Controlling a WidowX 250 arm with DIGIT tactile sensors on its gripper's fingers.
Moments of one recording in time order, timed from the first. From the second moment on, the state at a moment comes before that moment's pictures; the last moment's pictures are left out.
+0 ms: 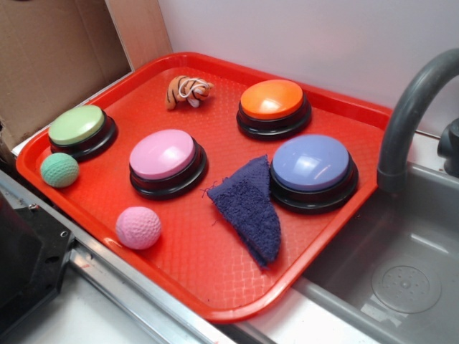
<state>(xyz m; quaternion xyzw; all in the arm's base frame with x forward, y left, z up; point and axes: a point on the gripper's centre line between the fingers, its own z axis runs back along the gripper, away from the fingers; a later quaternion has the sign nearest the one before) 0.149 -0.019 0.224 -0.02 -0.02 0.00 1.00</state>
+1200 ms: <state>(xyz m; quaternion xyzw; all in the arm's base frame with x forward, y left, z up) 0.301 0.065 0.144 0.02 0.04 -0.20 0.98</state>
